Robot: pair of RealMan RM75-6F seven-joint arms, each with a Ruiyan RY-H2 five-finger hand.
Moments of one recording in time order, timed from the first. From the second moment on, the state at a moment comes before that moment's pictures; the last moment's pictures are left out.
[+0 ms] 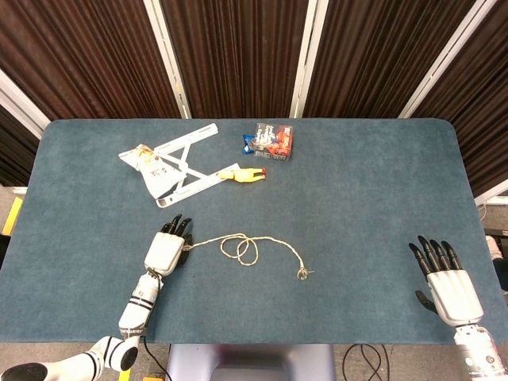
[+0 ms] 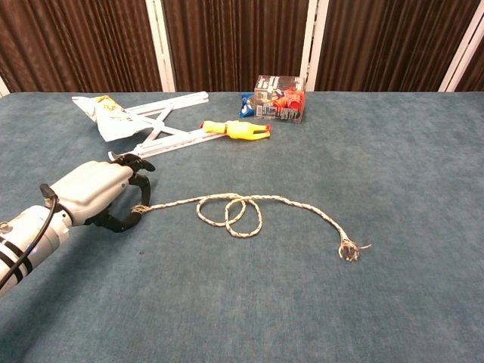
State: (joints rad) left arm -0.54 -1.92 -0.14 -0.95 1.39 1.11 0.28; right arm 0.08 -1.20 -0.02 -1.49 -1.58 1.43 -0.19
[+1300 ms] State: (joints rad) left arm -0.50 -1.79 -0.11 -1.13 1.42 1.22 0.30; right arm 0.28 -1.47 0.03 -1.49 -1.60 1.19 -0.37
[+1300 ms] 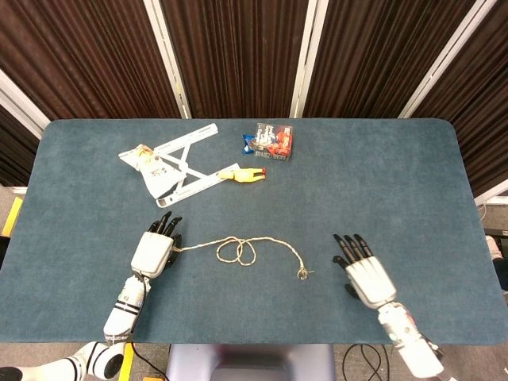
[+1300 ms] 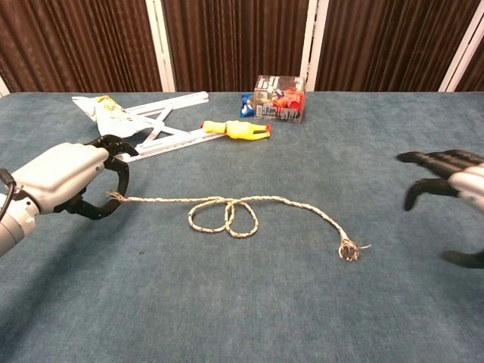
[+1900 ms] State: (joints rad) left arm -0.50 -1.75 -0.12 -1.14 1.40 1.21 0.29; right arm 0.43 -1.67 0.06 -1.36 -1.54 1.06 -0.49
